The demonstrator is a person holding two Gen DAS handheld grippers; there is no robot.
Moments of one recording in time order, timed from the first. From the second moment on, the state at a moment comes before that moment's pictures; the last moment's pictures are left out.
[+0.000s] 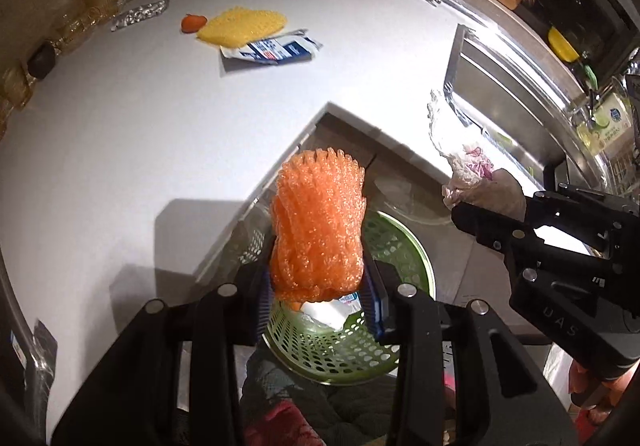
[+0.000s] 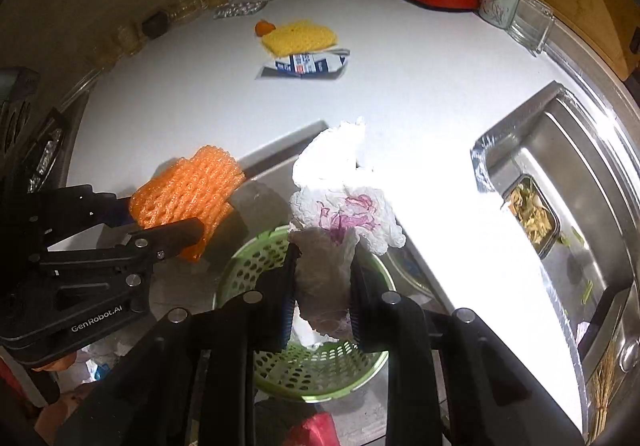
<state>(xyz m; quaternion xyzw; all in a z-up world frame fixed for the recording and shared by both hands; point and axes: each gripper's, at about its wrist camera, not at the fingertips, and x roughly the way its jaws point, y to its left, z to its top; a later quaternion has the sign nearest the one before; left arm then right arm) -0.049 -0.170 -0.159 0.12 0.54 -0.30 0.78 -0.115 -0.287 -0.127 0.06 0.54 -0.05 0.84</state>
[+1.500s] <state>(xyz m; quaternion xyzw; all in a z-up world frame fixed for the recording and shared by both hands) -0.066 -0.171 -0.191 0.17 0.54 -0.25 0.79 -0.161 -0.305 -0.180 0.09 0.57 0.01 0.81</state>
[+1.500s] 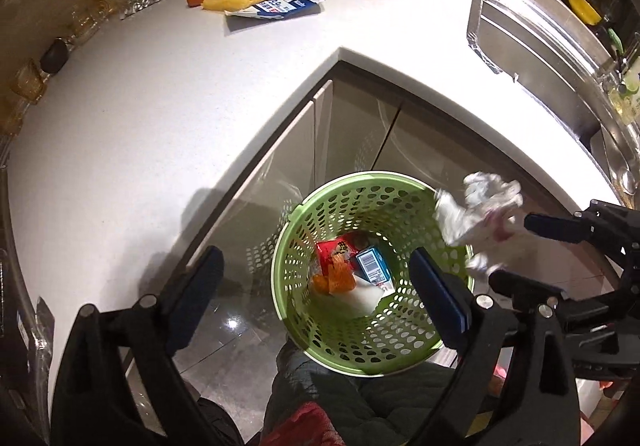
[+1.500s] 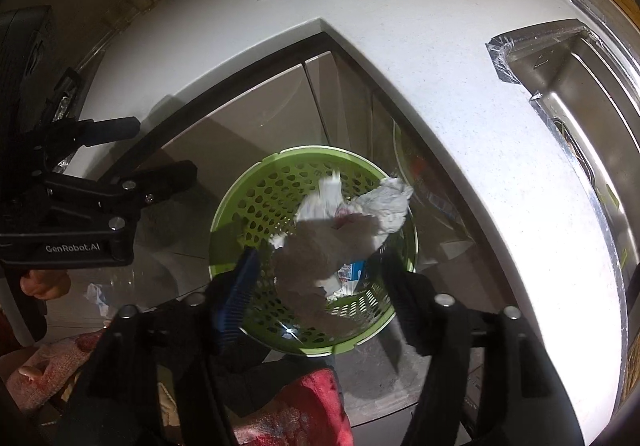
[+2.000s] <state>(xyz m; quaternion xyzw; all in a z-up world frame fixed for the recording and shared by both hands) -0.020 -0.141 -0.158 0.14 0.51 -0.22 0.82 -0.111 -0.321 -0.132 0.11 0.51 -0.01 0.85</state>
